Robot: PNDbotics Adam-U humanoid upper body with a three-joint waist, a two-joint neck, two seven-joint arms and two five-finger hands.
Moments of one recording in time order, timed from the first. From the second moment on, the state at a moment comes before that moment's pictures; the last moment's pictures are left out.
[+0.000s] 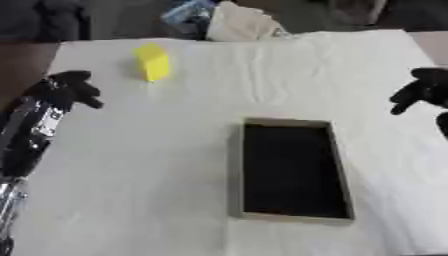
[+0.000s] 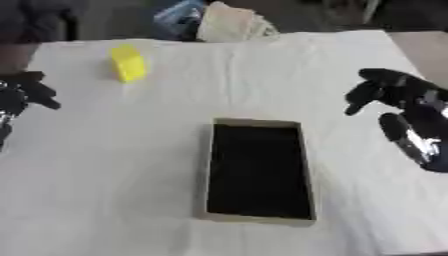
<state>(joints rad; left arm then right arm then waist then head) -0.24 0.38 0.01 -1.90 0.04 -0.11 -0.20 -0.28 -0.50 -0.12 -1.77 -0.21 -0.48 0.65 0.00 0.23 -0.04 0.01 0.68</state>
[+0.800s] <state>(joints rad) -0.37 0.43 0.03 -1.96 0.16 -0.13 -0.13 -0.27 -0.50 -0.11 -1.76 -0.22 -0.48 0.66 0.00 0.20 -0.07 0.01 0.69</state>
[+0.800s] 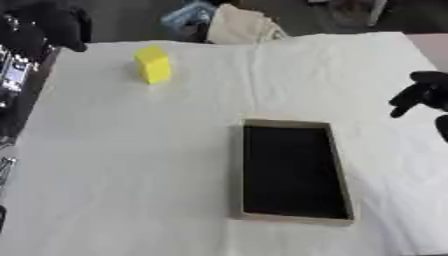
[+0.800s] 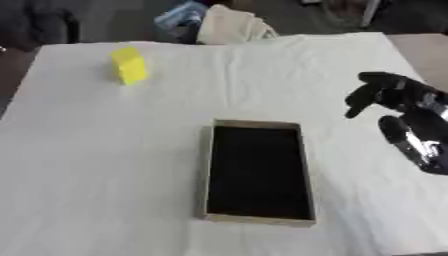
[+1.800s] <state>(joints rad) -0.88 0.55 0.24 -1.97 0.46 -0.39 0.17 -0.28 -0.49 -0.07 -1.75 -0.25 -0.47 0.69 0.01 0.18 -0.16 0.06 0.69</state>
